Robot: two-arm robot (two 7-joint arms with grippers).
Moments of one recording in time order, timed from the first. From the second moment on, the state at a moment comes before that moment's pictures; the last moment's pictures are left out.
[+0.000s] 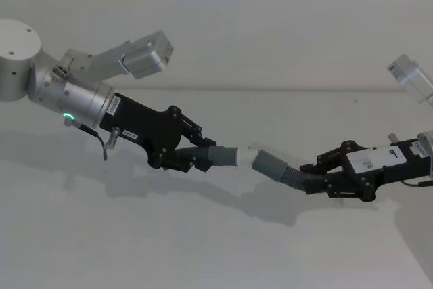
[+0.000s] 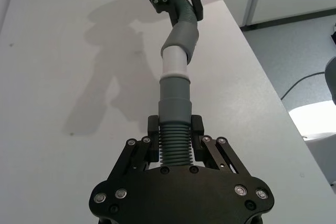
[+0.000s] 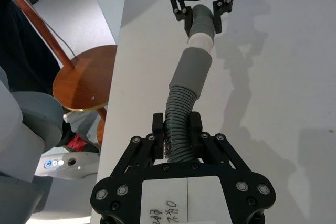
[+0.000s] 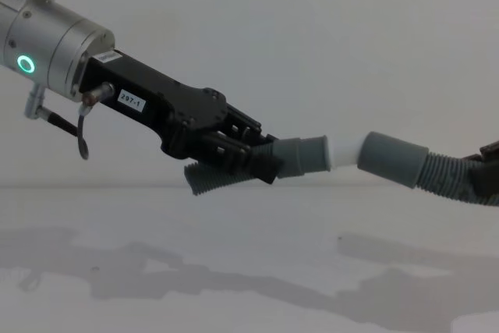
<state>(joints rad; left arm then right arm) -0.99 0.47 0.87 -1.13 -0.44 0.07 -1.38 0.71 0.77 -0.69 -1.28 0.68 0.22 1.37</state>
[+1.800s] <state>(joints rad) -1.01 0.48 0.91 -1.14 -0.44 0.06 -1.38 0.76 0.77 -0.73 -1.26 0.69 0.22 1.40</state>
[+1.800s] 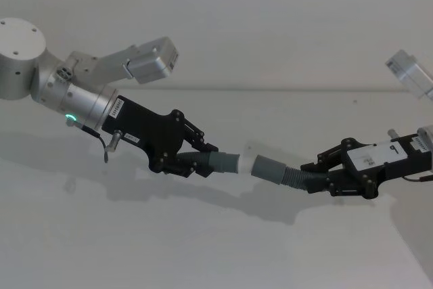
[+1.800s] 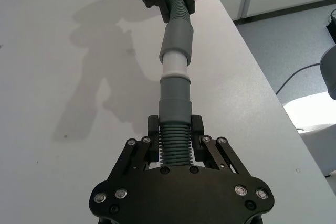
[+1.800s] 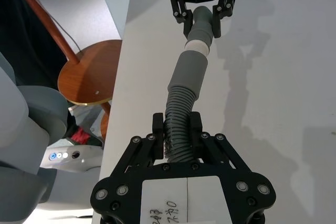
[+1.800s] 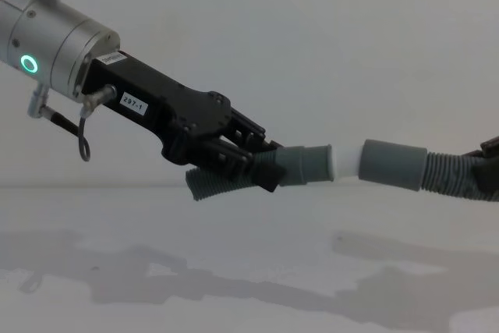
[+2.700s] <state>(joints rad) -1.01 0.48 0.91 -1.14 -0.44 0.06 -1.38 0.76 0.77 -0.74 -1.26 0.69 0.22 1.40</state>
